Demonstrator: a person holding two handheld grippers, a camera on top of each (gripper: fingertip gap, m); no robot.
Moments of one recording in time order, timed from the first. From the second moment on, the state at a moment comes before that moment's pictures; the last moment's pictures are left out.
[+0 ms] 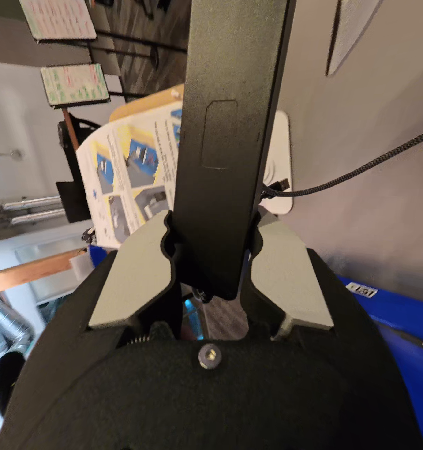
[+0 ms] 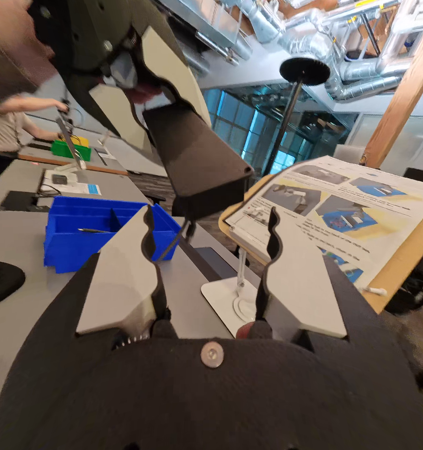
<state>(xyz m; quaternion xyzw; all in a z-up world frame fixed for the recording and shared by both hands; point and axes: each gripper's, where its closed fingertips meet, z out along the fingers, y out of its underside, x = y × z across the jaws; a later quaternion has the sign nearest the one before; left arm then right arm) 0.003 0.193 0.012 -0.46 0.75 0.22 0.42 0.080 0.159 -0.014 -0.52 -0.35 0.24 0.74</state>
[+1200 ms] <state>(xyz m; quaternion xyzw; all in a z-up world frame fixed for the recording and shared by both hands) 0.033 0.177 -0.077 -0.49 0.80 0.11 0.33 0.091 0.142 -0.064 -0.61 -0.53 0.11 0.58</state>
